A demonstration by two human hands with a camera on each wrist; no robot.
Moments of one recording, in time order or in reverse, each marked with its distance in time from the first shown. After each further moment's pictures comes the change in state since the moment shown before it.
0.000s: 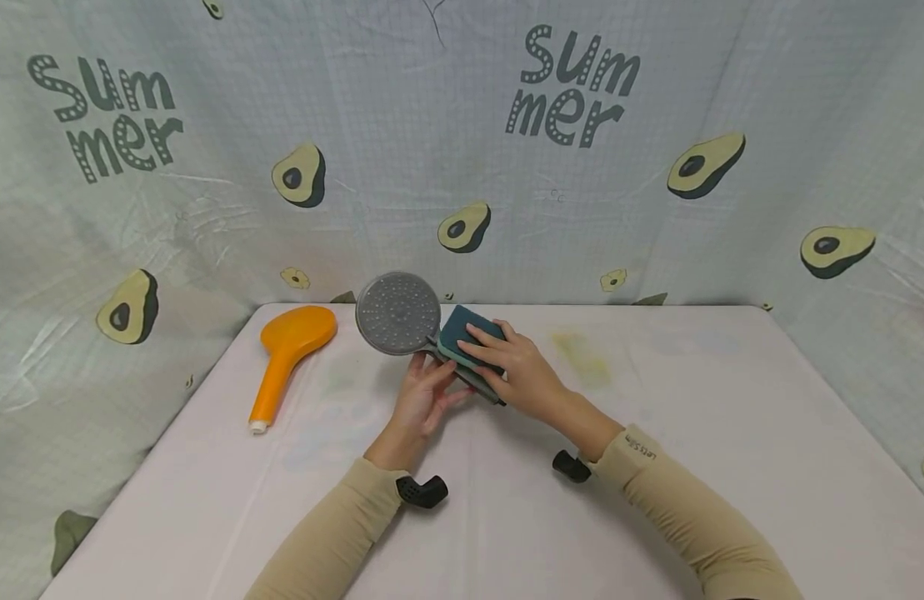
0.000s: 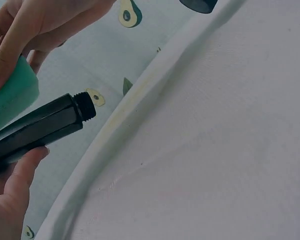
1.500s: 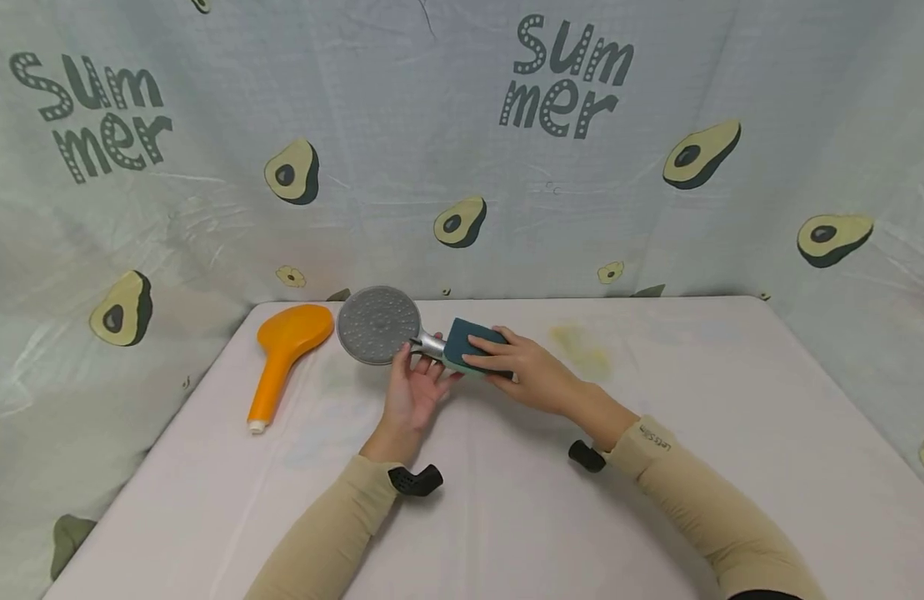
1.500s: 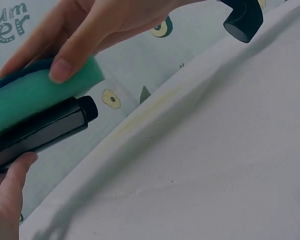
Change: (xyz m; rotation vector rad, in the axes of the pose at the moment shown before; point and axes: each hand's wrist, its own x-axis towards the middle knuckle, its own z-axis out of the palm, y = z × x) left_hand 0.007 0.003 -0.006 -0.332 0.125 -0.051; right_hand -0.010 0.017 -0.012 0.000 -0.204 -0.045
